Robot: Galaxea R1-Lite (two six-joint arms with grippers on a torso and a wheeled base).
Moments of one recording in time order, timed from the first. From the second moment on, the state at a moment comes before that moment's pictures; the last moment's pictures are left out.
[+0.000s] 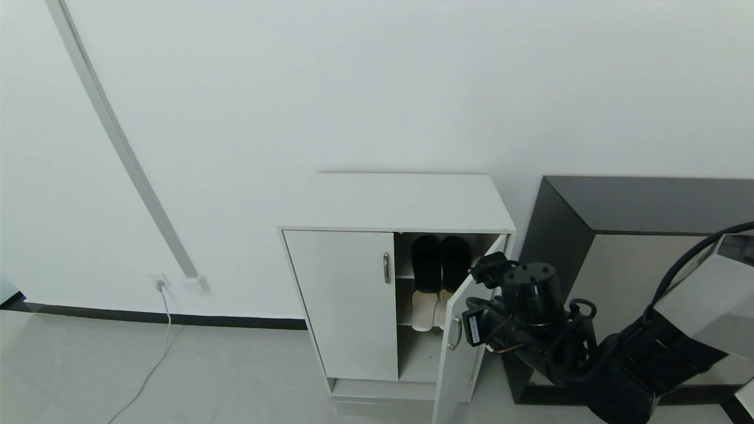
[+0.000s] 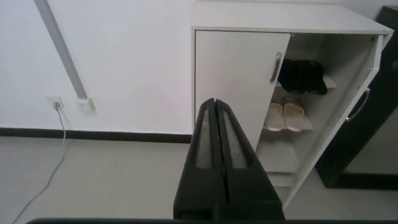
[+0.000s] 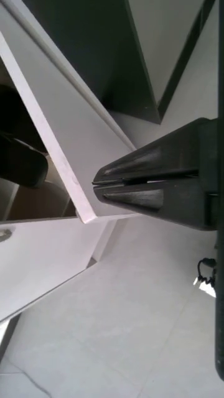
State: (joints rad) left arm 0.00 0.00 0.00 0.00 0.04 0.00; right arm 0.67 2.05 -0.75 -0.90 -0.30 0.07
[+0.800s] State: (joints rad) left arm 0.00 0.00 0.00 0.00 0.04 0.00; right arm 0.65 2.23 -0.92 -0.95 -0.28 0.14
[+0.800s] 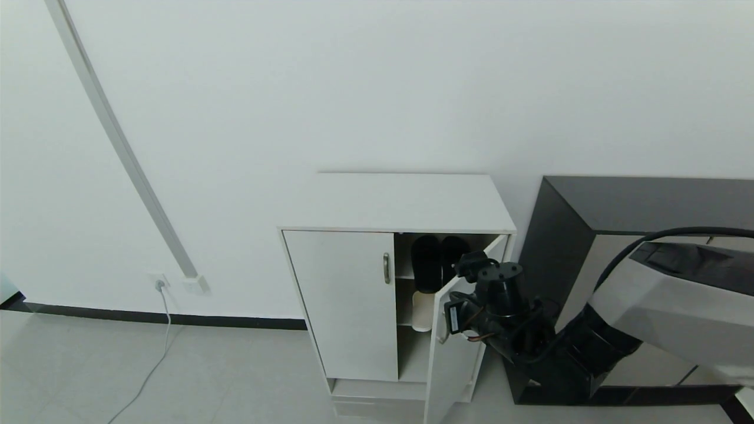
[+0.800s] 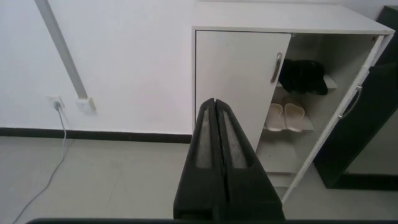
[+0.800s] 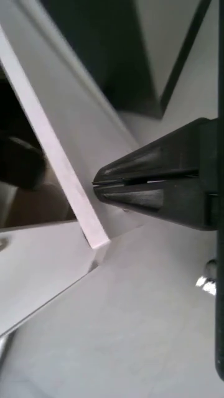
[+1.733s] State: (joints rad) left arm 0.00 0.00 0.00 0.00 0.04 0.00; right arm 0.59 2.27 -0.52 -1.56 0.05 0.13
